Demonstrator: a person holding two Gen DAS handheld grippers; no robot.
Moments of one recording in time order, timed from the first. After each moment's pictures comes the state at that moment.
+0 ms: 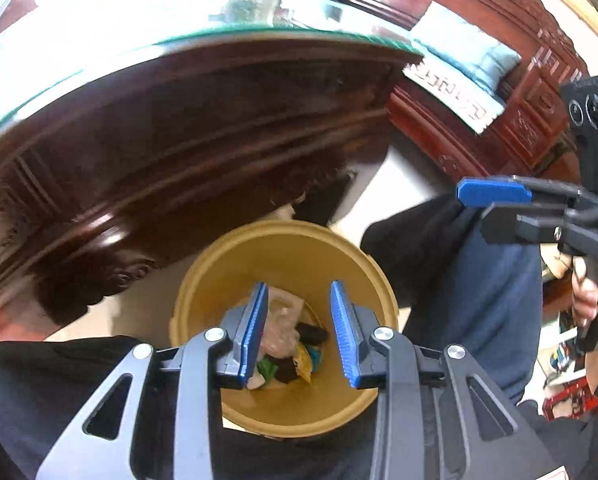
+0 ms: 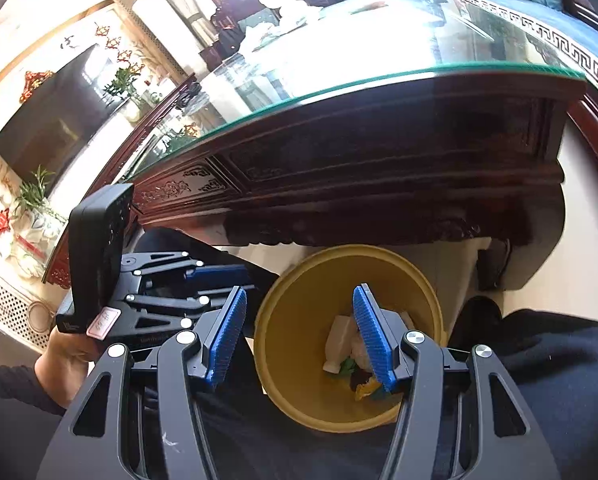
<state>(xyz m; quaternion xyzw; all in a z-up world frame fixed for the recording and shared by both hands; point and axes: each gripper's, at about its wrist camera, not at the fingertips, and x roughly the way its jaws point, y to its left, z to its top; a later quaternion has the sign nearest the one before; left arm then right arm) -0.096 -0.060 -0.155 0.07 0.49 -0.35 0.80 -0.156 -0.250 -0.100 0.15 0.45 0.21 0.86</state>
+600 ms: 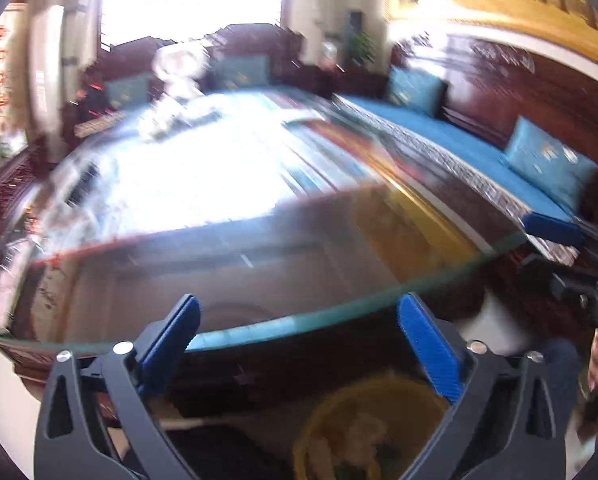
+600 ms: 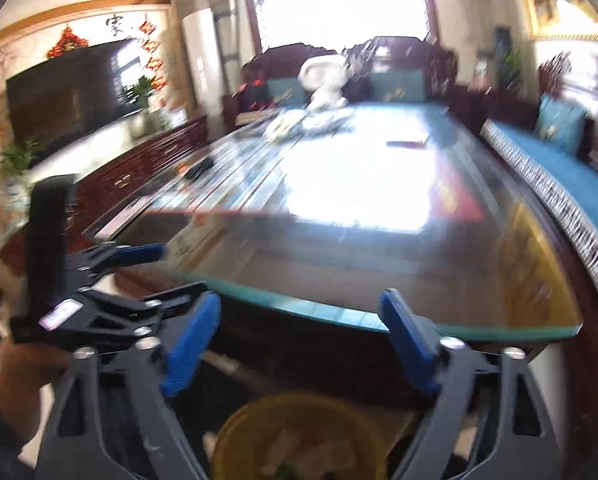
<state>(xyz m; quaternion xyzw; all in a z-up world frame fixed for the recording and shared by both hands) -0.025 -0.010 -0.026 0.03 0.32 -0.16 0.93 -0.075 -0.190 0.009 0.01 0.28 0.16 0.95</state>
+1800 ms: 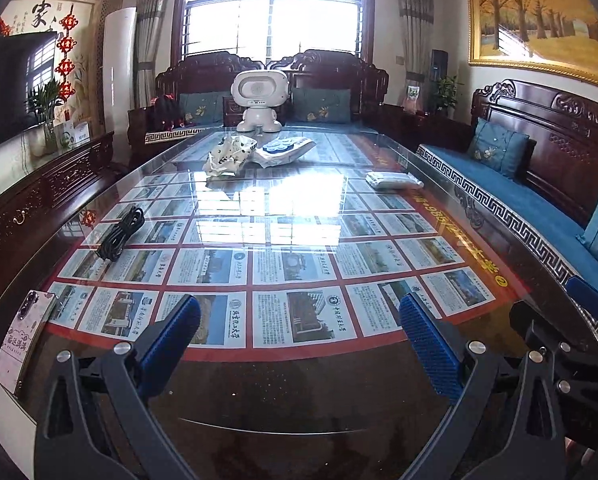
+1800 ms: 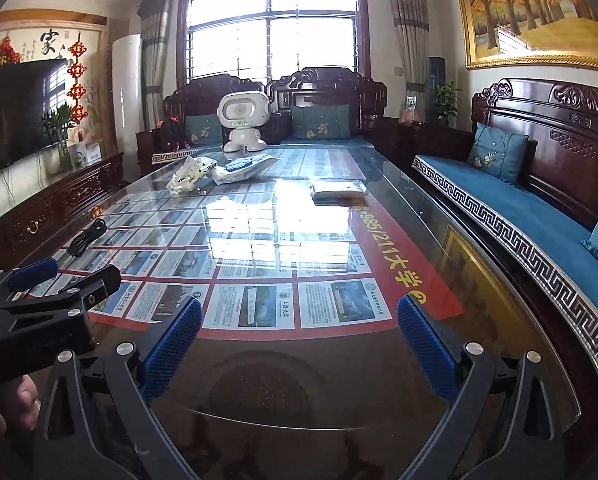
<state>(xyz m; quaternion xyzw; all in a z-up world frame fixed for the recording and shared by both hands) 0.111 0.008 -0.001 -0.01 0.27 -0.03 0.96 0.063 -0.175 -0.003 0.00 0.24 0.02 0.97</state>
